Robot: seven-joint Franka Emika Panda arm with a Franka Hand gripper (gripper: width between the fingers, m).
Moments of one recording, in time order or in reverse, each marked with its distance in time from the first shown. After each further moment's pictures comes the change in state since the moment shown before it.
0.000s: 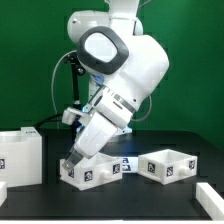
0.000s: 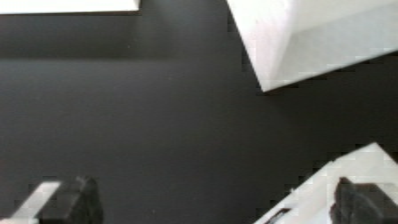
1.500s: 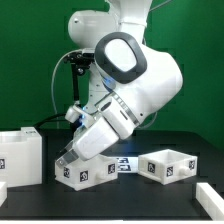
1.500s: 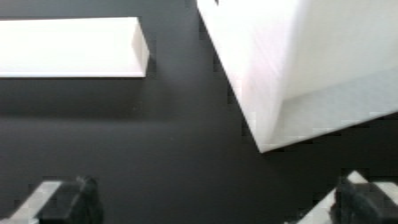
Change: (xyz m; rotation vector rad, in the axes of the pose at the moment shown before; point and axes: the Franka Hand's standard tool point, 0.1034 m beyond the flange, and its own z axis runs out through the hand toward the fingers) arm -0.020 0.007 -0.005 0.003 -0.225 -0.019
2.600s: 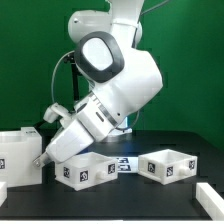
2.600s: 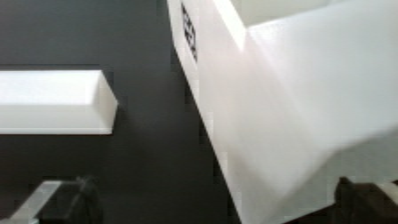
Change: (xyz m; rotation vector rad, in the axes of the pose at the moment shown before) arm -0.018 -0.015 0.040 0.078 0.000 -0.023
